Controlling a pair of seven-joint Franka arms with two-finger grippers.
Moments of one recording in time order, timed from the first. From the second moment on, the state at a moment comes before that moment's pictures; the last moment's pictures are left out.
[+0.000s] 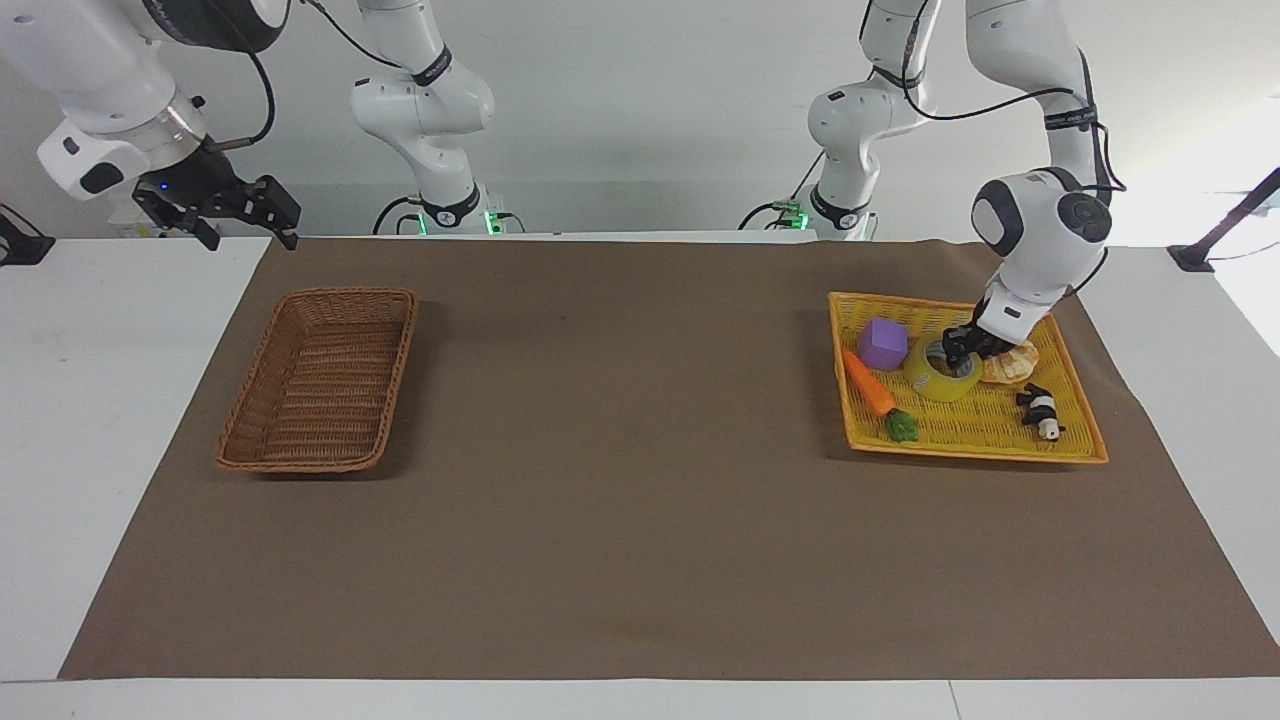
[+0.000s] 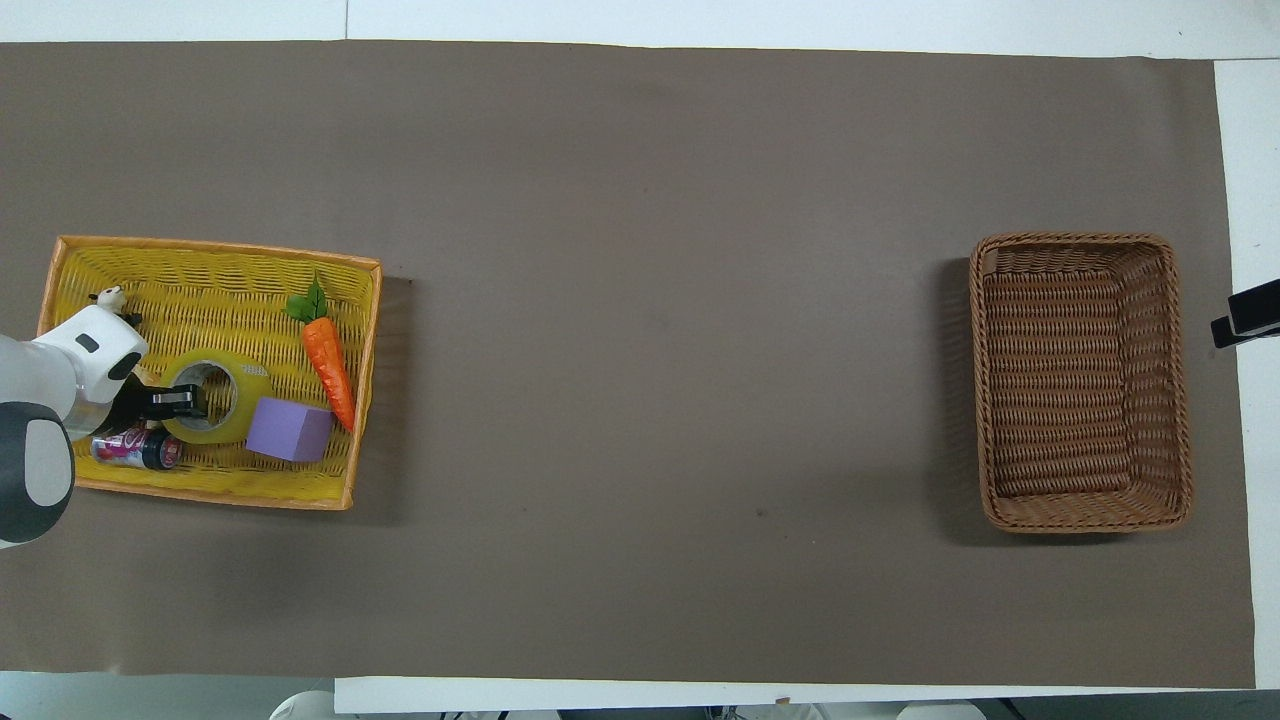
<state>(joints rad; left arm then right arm) 0.21 -0.06 -0.10 -2.46 0.02 2.36 0.08 0.06 -0.03 -0.21 -1.57 -0.02 1.38 -0.14</state>
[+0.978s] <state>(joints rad) 0.19 0.01 -0.11 -2.01 -0.03 1.92 0.06 0.06 -0.03 -0.21 -1.57 -0.02 1.38 -0.14</state>
